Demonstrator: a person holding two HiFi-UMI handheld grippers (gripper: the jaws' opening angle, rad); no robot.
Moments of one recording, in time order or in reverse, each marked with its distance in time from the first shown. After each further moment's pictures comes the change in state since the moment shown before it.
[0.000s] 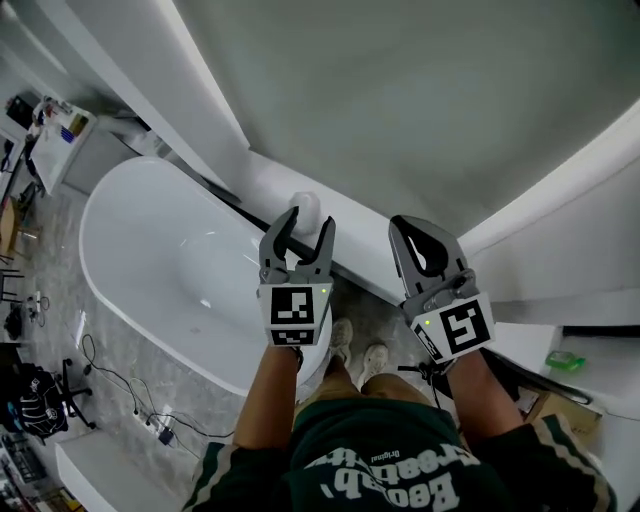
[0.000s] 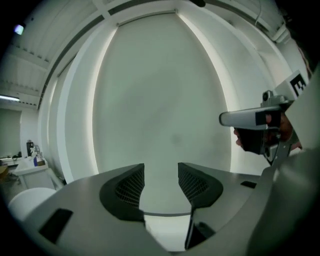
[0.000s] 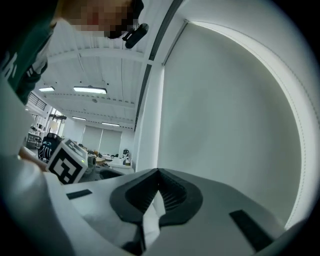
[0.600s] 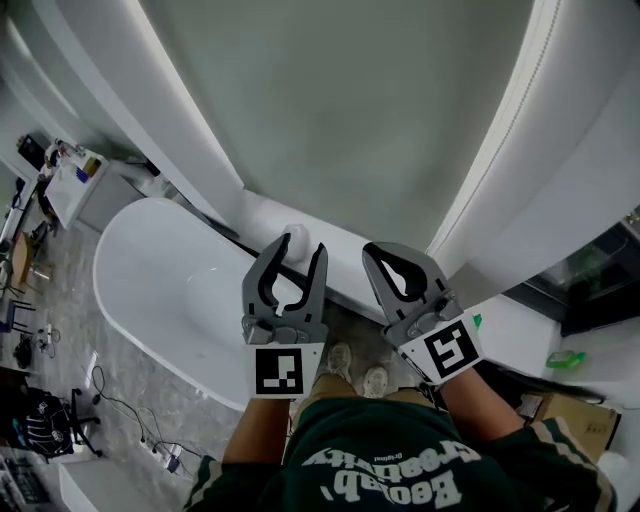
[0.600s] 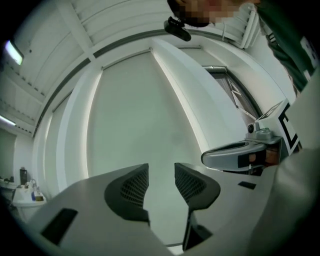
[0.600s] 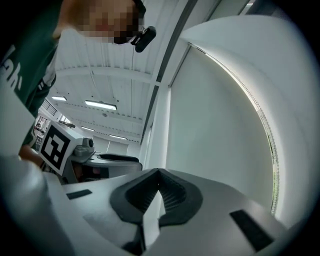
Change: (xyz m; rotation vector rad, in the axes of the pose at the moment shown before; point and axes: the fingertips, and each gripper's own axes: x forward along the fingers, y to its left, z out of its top) left arm -0.115 -0.098 0.140 0.150 -0.322 -0.015; right arm -0.099 0.021 0.083 -0.036 -0.171 0.069
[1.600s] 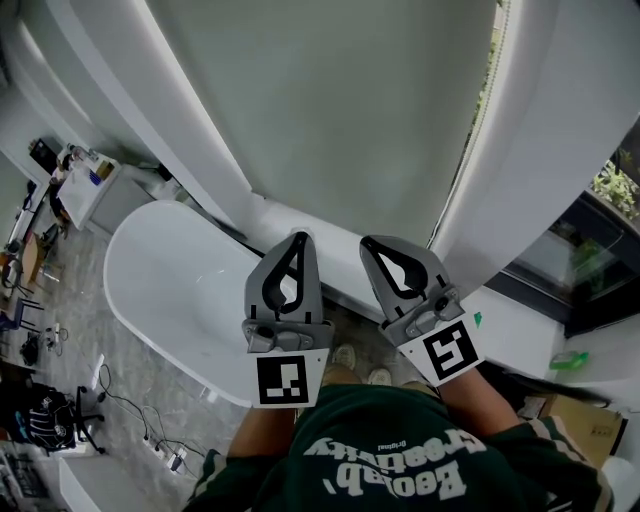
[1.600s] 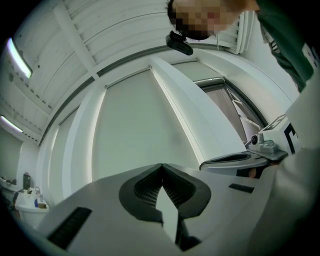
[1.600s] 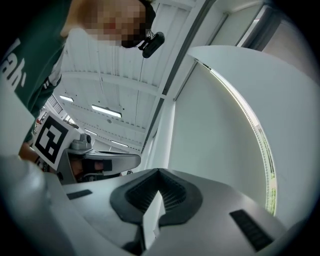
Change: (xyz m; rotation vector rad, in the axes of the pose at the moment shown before) left arm -0.032 -0.023 0.065 0.038 -0.152 0.070; right arm -0.030 0.011 0.049 -0.049 -0.119 -0.001
